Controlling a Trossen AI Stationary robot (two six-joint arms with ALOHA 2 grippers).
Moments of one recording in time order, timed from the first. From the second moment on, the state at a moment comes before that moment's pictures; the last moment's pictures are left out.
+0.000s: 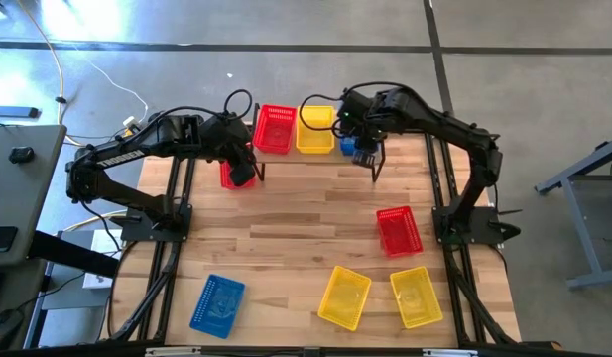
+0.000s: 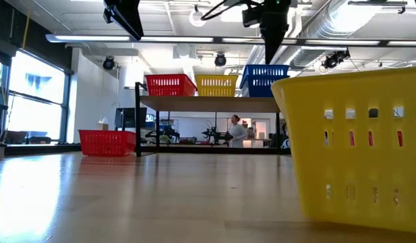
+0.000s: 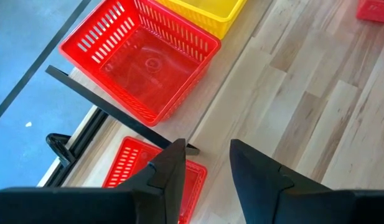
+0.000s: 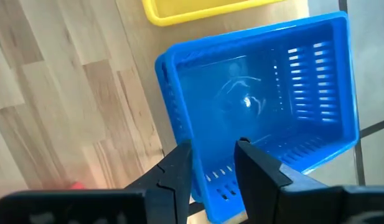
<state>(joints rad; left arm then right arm) 0.38 1.26 1.44 -1.15 -0.27 -0.15 -0.39 1.75 1.93 -1.46 0.23 -0.18</state>
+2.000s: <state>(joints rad) 0.21 1.26 1.44 -1.15 0.00 -0.19 0.36 1.74 1.71 -1.39 0.01 1.39</state>
